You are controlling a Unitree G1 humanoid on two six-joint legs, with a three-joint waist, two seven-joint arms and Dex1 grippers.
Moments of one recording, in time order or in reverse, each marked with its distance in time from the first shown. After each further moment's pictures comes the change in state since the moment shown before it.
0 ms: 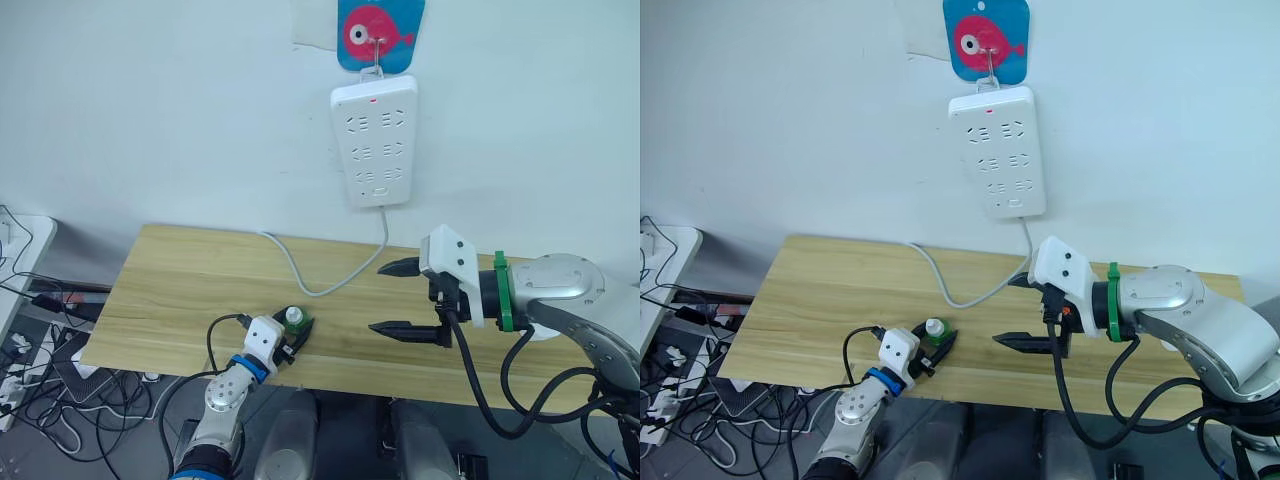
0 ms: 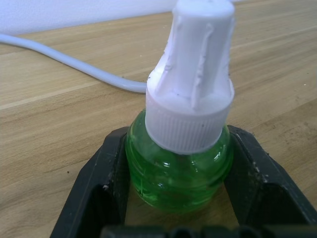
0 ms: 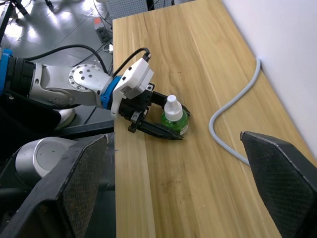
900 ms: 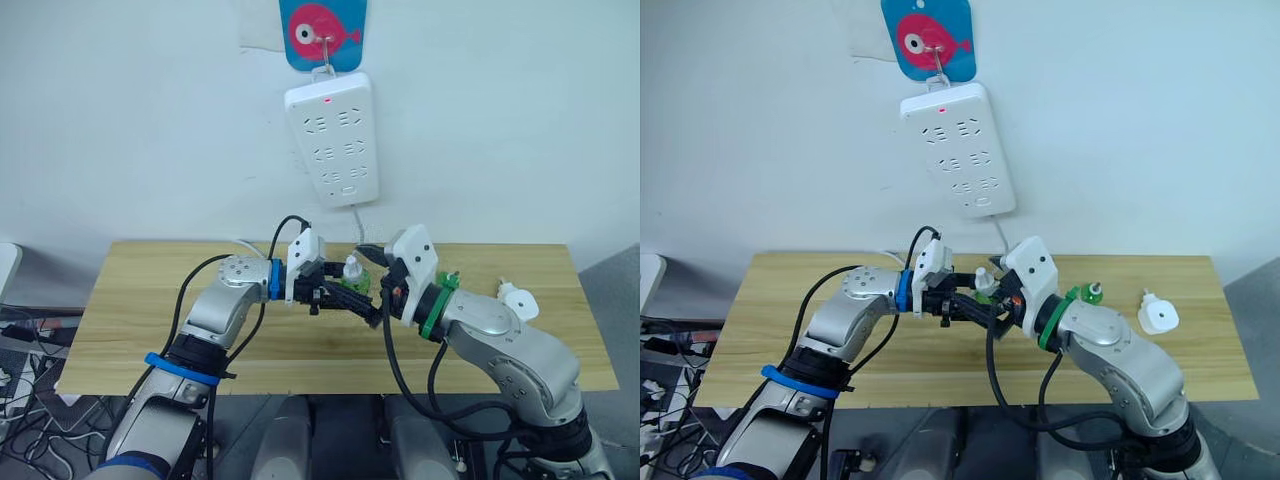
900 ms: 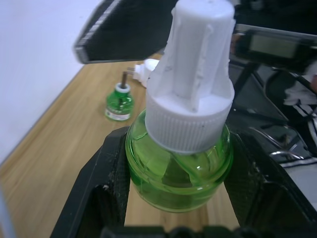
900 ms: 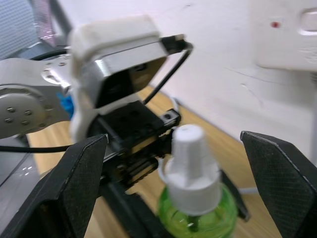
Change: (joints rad) left arm -0.477 0.216 -0.214 -0.406 -0.272 0.756 -0.693; right arm 0.191 0.494 0.086 0.014 -0.197 -0.092 -0.482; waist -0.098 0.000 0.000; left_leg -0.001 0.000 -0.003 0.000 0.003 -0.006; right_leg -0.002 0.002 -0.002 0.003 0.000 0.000
